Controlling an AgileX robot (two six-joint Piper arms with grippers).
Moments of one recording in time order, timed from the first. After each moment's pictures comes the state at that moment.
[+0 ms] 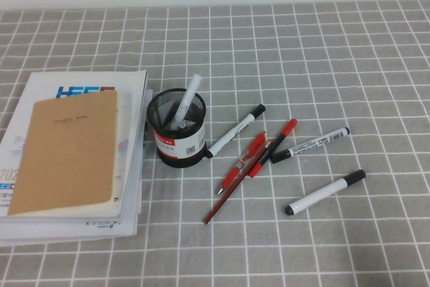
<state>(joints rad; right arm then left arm) -0.05 -0.01 0.03 1.29 0.28 -0.23 -0.08 -0.01 0.03 0.01 0.38 -0.01</state>
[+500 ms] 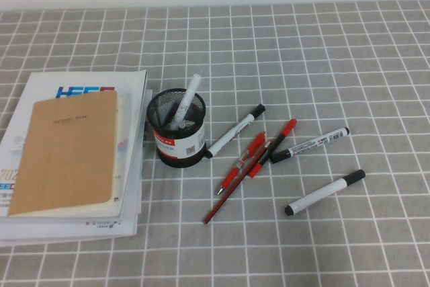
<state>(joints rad) -0.05 0.42 -0.47 1.09 0.58 -0.58 -0.08 -0.01 0.03 0.01 0.38 -0.01</state>
